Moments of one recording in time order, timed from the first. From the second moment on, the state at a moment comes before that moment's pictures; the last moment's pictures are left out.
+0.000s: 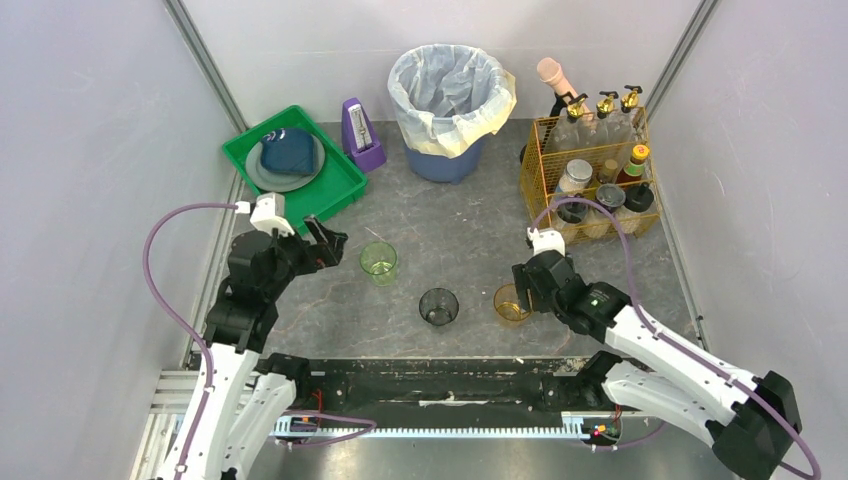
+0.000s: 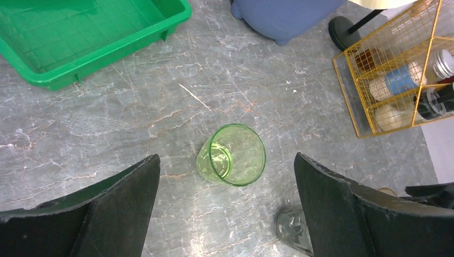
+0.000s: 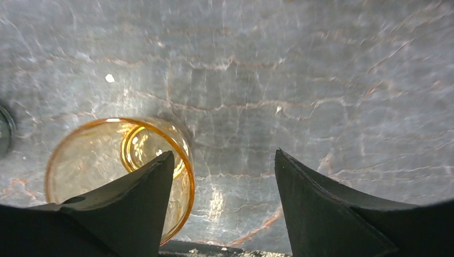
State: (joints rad) left arm -0.18 0.60 0.73 -0.48 0.07 -0.44; right arm 0.75 0.86 0.60 -0.63 0.43 0.37
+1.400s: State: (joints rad) left arm -0.54 0.82 0.56 0.34 0.36 -0.88; right arm 0.65 0.62 0.22 0.53 0.00 0.62
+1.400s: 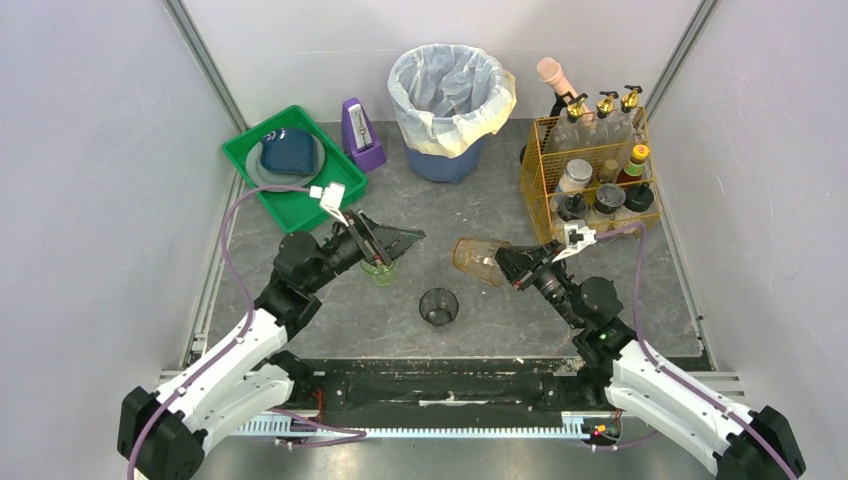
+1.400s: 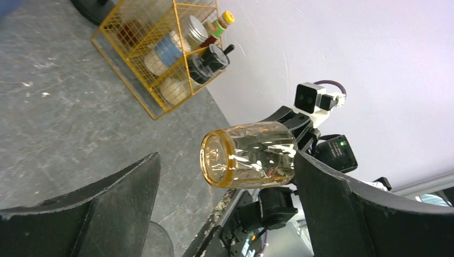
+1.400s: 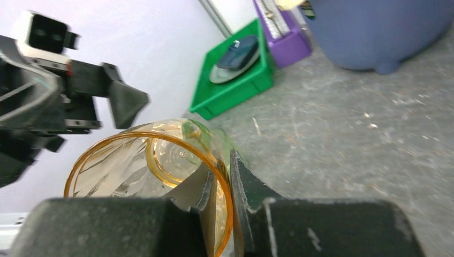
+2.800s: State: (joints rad) left arm -0.81 1.15 0.55 0.87 0.40 -1.10; right arm 0.62 0.95 0.19 1.24 -0.24 0.82
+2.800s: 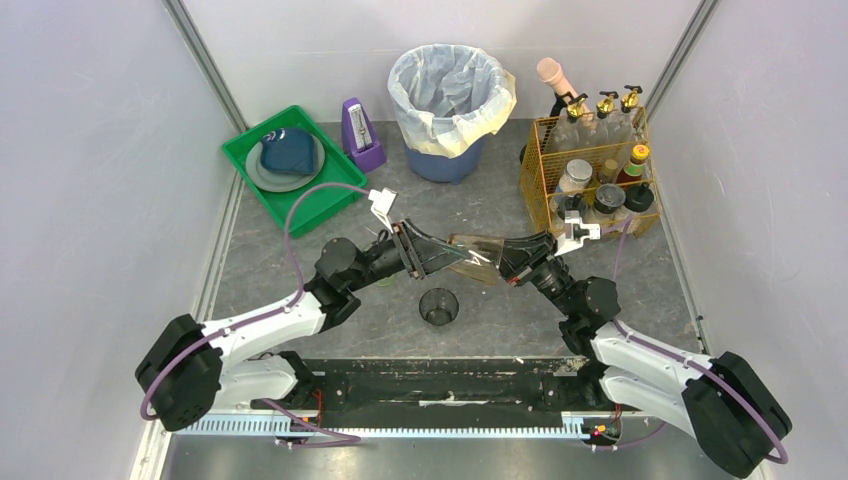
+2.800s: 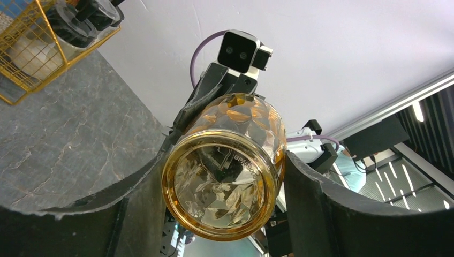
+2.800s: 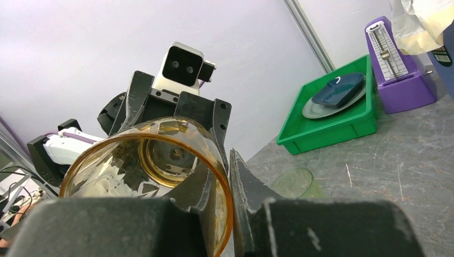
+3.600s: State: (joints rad) left arm -0.81 0.92 0.90 -0.06 -0.16 -0.68; right arm 0.51 0.77 0.10 0.98 -0.19 0.67
